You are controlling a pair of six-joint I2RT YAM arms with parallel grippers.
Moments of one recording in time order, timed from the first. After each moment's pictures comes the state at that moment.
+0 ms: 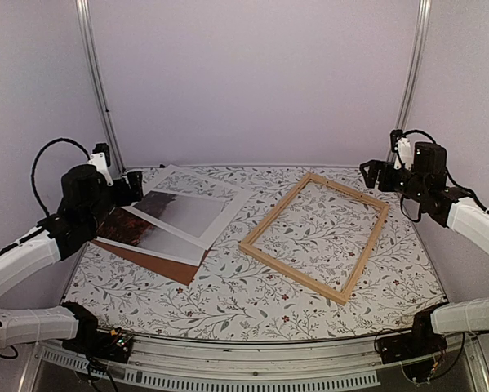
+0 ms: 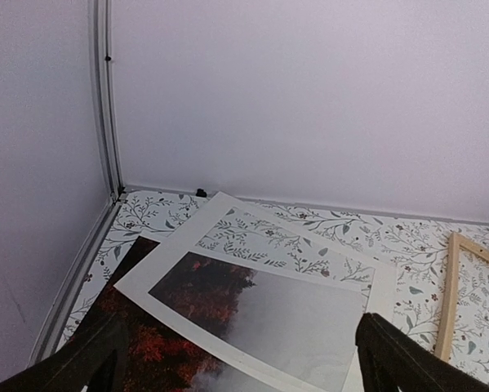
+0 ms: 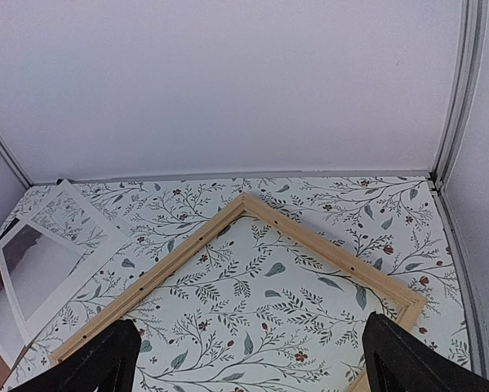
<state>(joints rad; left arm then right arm) -0.41 0.94 0.65 0.08 -0.42 -0.22 0.21 1.13 0.87 -0.06 -0.04 0.17</state>
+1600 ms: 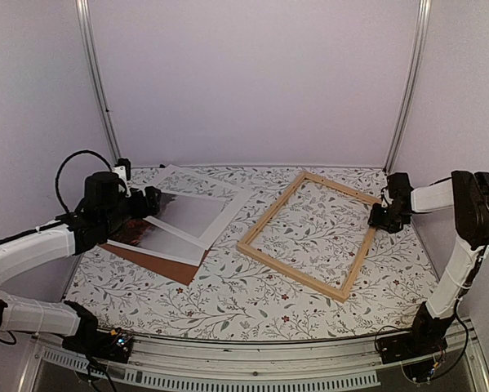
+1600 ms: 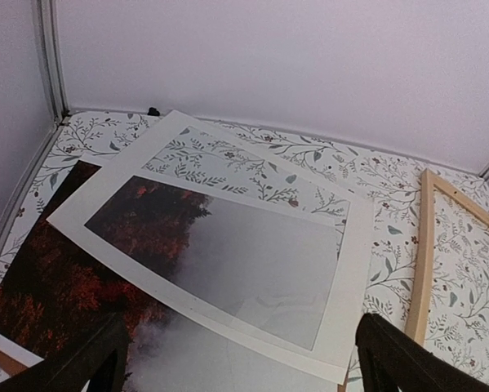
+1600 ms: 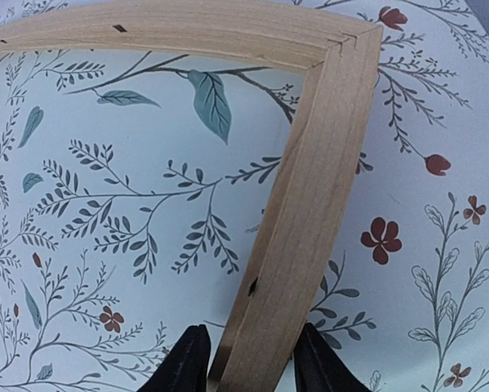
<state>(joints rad) -0.41 1.11 0.63 0.07 -0.26 -0.35 0.01 1.79 0.95 -0.14 -0.03 0.32</state>
